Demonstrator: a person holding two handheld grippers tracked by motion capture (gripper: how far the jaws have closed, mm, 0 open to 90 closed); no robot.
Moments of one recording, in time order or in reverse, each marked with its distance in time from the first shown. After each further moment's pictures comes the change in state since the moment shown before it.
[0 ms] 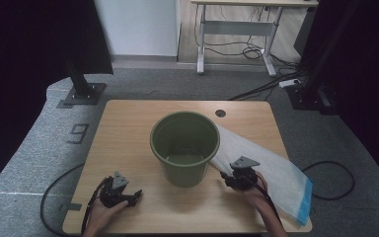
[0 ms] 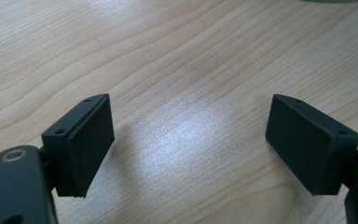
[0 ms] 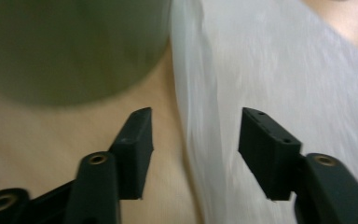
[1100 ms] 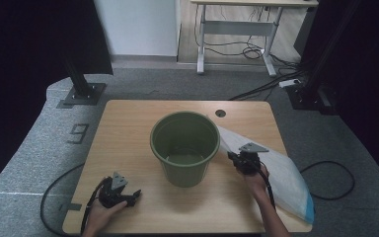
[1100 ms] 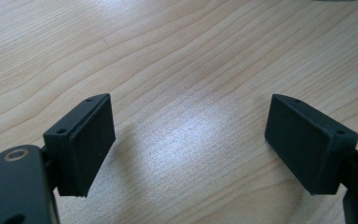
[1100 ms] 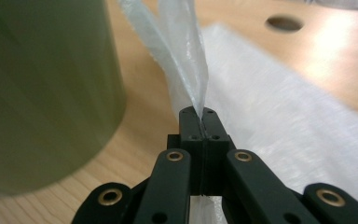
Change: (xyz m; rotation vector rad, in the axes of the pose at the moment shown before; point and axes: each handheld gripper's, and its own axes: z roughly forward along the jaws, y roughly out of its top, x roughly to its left) left arm 0.002 -0.002 -0.002 -0.008 0.014 0.010; right arm -0.040 0.020 0.006 -0.127 -0.011 0.154
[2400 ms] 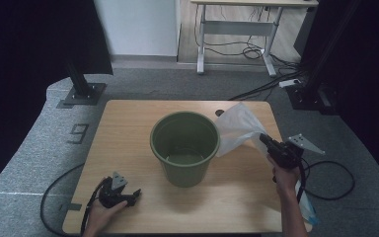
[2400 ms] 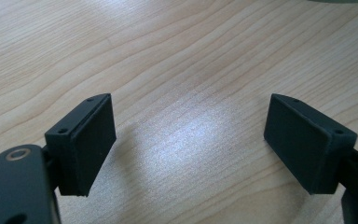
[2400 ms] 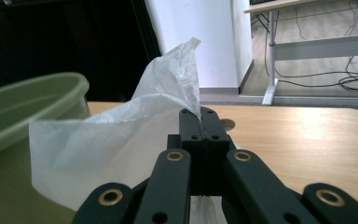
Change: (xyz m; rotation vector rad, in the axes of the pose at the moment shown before) left arm -0.001 0.000 0.000 -0.004 0.016 -0.010; right arm -0.046 0.036 -0.104 -0.381 -0.037 0.201
